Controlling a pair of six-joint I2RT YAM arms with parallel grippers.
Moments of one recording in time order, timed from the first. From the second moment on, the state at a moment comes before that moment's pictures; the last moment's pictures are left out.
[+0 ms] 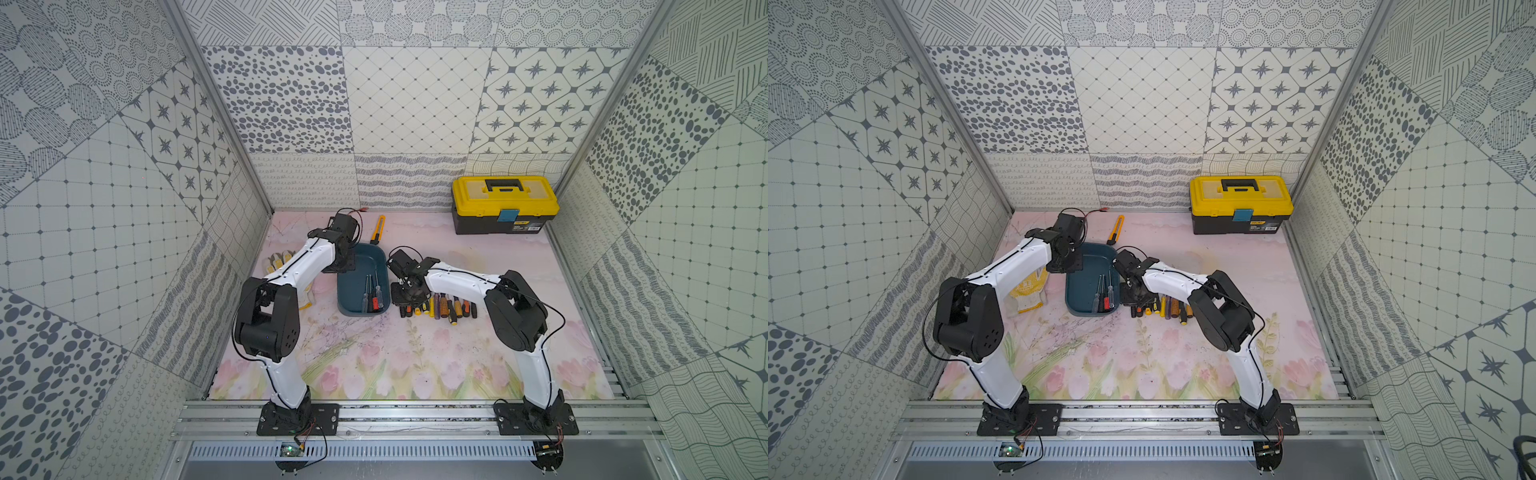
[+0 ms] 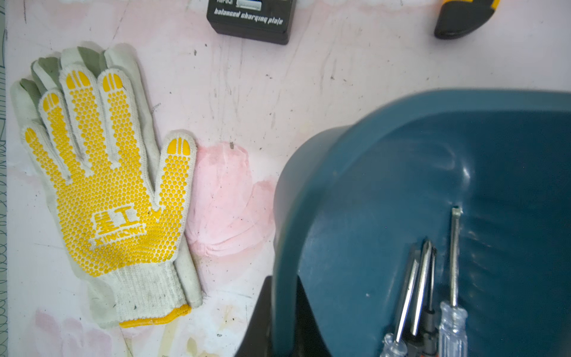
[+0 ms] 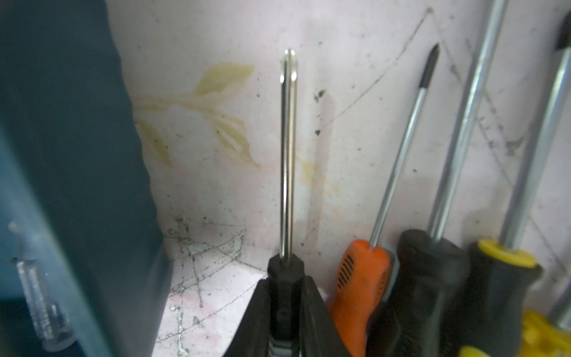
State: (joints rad) left arm -0.23 1.82 1.46 -0.85 -0.26 -0.31; right arm 0.81 2.12 1.58 -0.70 0.01 0.66
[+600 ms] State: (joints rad) left arm -0.23 1.82 1.46 -0.85 -0.25 -0.31; right arm 0.81 2.12 1.58 -0.71 0.01 0.66
